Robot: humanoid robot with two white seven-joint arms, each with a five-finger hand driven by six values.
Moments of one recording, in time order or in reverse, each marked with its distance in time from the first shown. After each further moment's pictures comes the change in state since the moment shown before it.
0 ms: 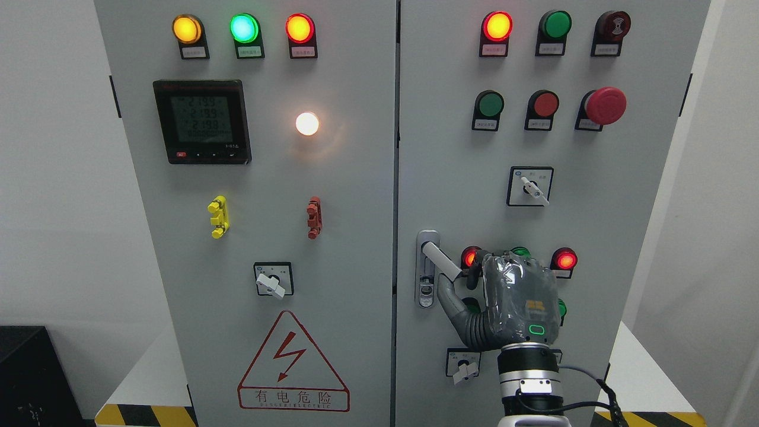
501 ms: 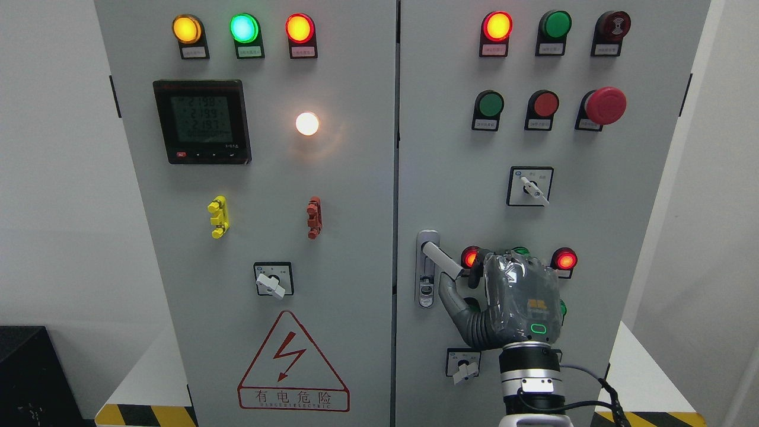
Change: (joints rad) left arm 0.000 0.000 0.000 0.000 0.000 0.001 0.000; right arm -0.002 -0.001 -0.005 -0.001 0.000 0.000 0.001
